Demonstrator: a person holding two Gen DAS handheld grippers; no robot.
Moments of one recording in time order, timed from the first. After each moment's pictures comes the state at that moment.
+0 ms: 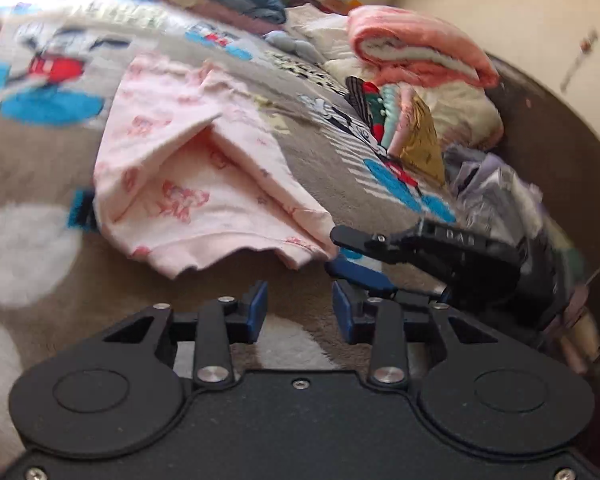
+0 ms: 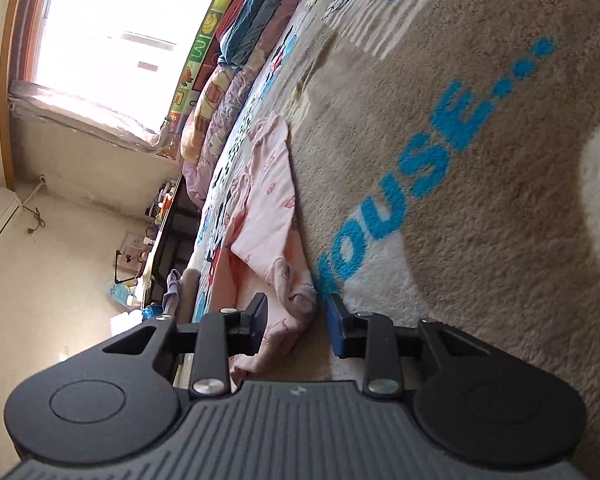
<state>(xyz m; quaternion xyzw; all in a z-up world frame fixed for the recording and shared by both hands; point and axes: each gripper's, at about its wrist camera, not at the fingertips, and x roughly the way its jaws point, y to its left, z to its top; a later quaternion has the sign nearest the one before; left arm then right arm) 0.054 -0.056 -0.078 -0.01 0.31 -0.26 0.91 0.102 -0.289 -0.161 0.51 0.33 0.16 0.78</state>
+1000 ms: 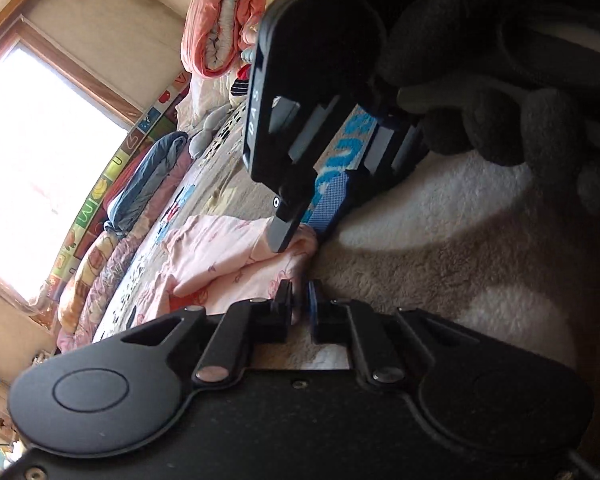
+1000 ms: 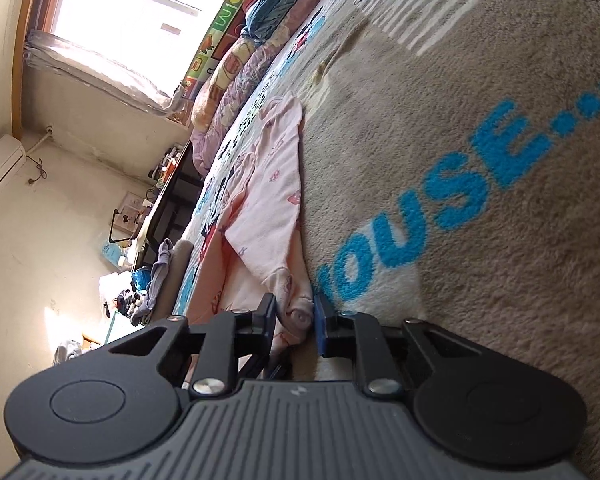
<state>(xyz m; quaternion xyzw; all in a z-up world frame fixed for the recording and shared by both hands) 0.050 -0.115 -0.135 0.42 0.17 -0.23 0.86 0.118 -0.286 -0.159 0.45 0.34 0.19 0.80</state>
